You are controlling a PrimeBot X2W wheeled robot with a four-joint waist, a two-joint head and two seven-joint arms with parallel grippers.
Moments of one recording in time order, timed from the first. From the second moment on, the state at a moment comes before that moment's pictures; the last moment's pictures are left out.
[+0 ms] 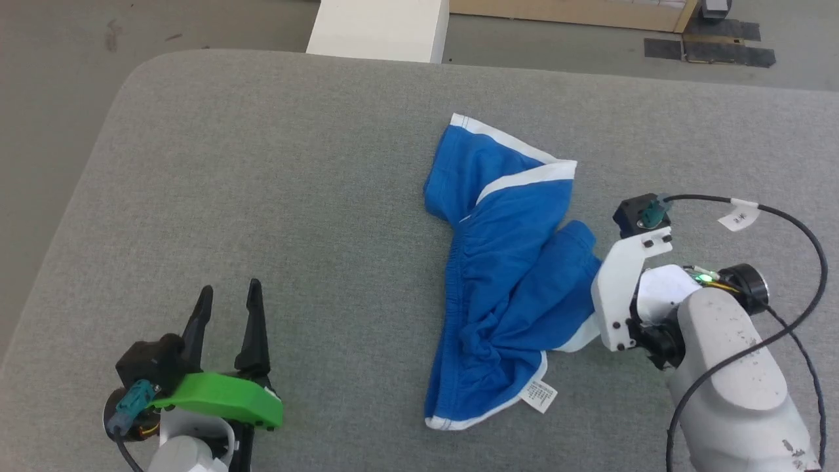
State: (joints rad) left arm -0.10 0.10 -0.01 0.21 -0.32 -0.09 -0.26; right arm -0.51 -0.05 0.06 0.55 0.00 0.13 0.72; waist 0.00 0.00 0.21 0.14
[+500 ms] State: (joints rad) left arm -0.09 0.08 0.00 0.24 -0.29 -0.11 -0.26; right arm -0.24 -0.06 -0.43 0.35 -0.02 0.13 0.69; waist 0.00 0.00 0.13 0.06
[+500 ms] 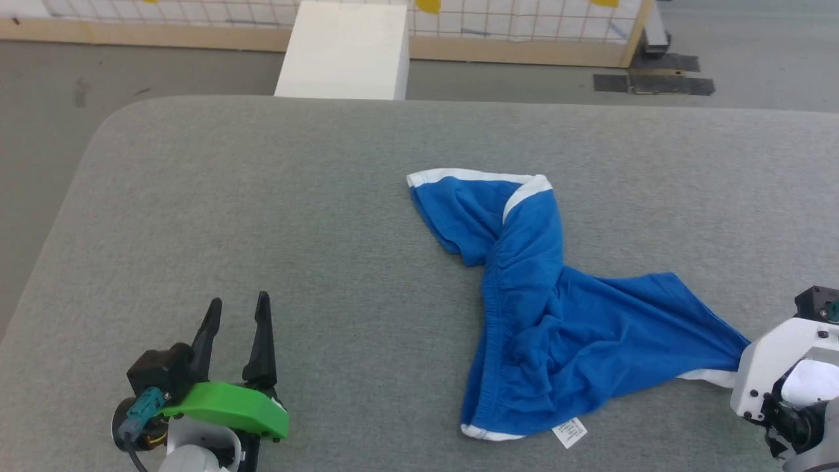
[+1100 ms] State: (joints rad) left arm -0.30 0.06 -0.35 0.19 -0.54 -0.12 0.34; right arm -0.17 -0.05 -0.44 0.29 0.17 0.13 0.30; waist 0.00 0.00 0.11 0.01
